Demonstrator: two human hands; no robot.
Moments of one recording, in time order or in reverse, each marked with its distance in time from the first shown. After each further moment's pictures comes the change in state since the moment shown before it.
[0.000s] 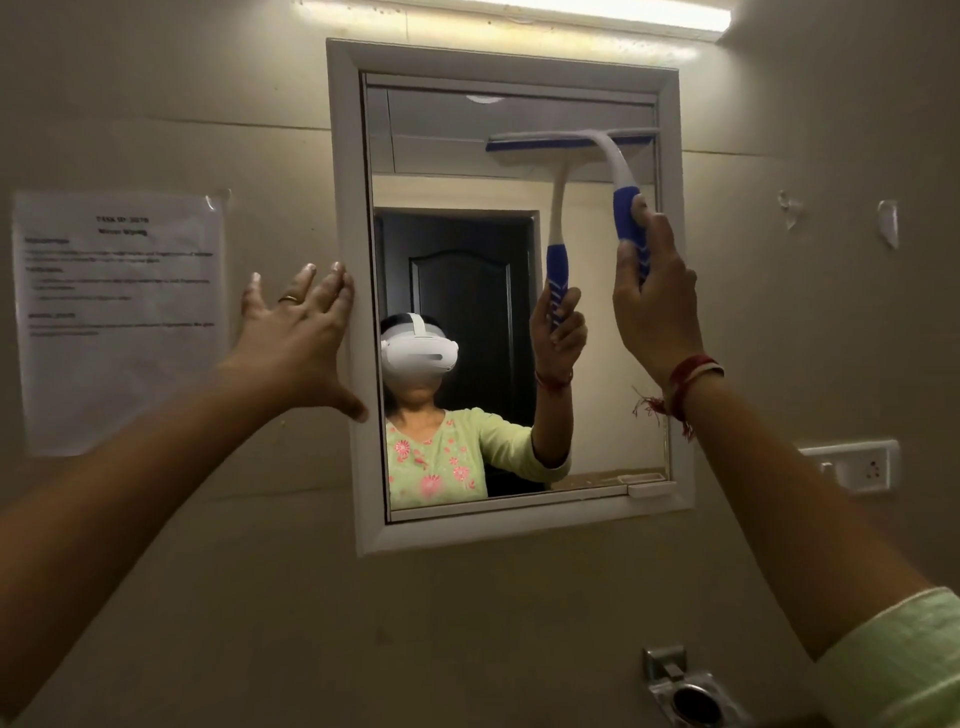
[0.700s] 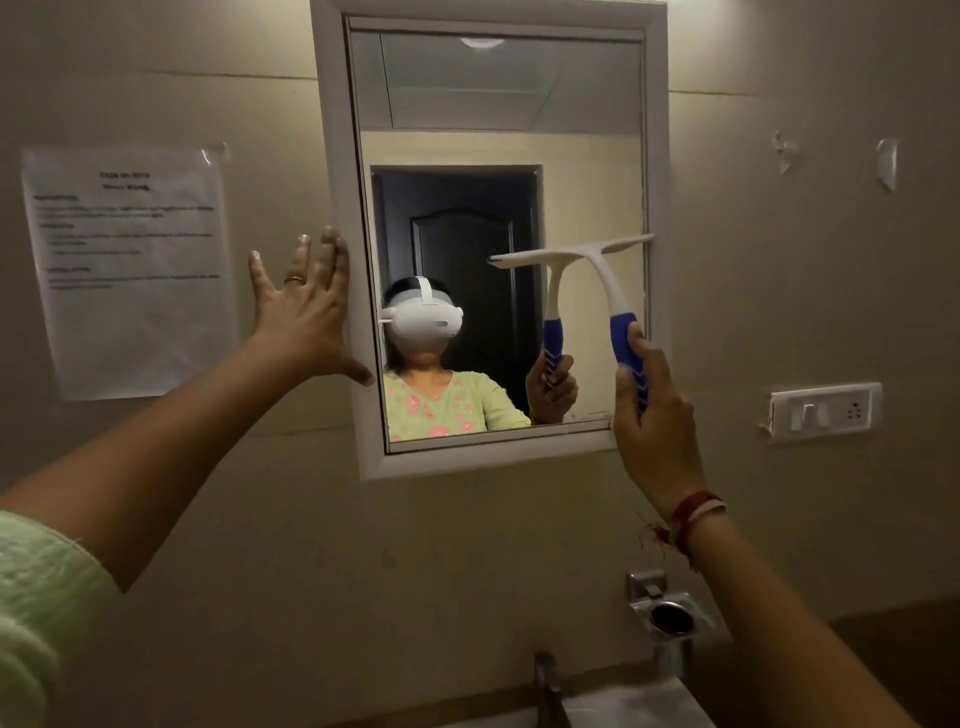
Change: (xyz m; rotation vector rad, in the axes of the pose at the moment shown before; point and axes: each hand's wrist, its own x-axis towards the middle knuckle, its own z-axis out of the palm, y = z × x) left_hand -0.021 0.024 0.011 -0.085 -0.033 -0.054; right_hand -0.160 0.016 -0.059 0.025 -0.206 0.172
